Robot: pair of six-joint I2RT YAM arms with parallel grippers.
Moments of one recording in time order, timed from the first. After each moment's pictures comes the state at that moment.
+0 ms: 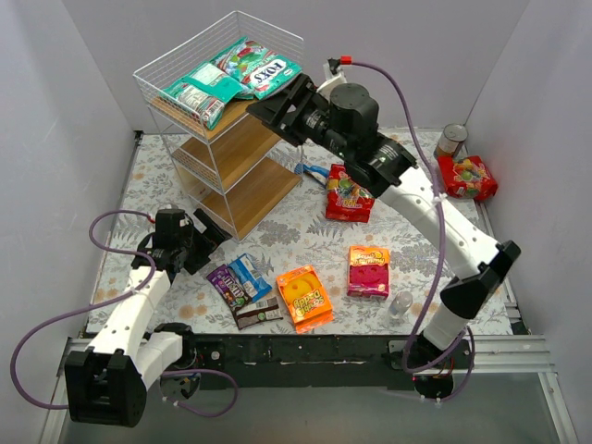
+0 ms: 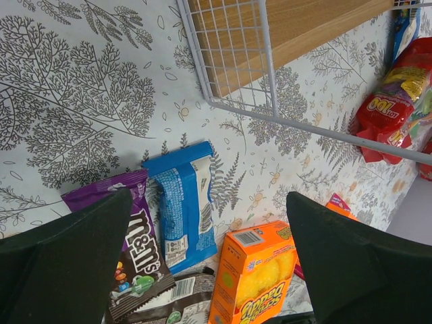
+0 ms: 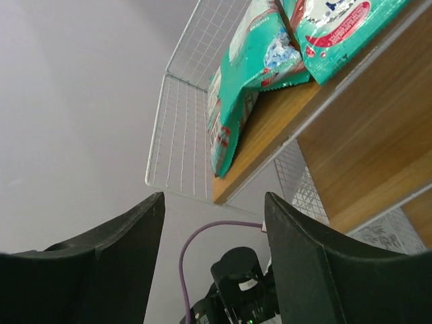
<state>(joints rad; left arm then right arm) -0.09 0.95 0.63 -0.49 0.14 -0.86 0.82 1.71 1.99 -0.27 -0.04 1.08</state>
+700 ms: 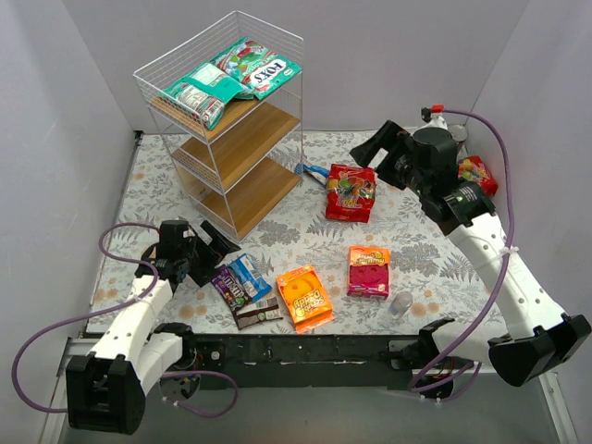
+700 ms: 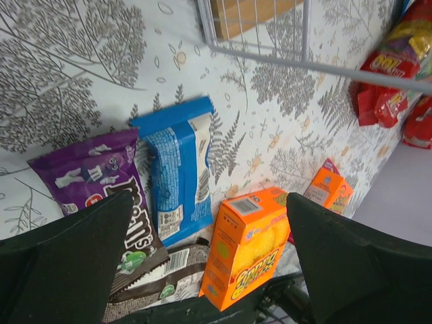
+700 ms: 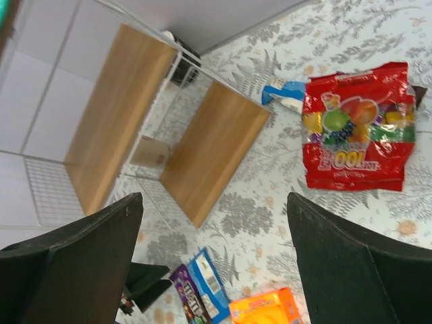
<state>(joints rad) -0.10 0.91 0.53 -0.46 0.26 -0.93 0.48 1.21 1.39 -0.51 0.09 0.80</state>
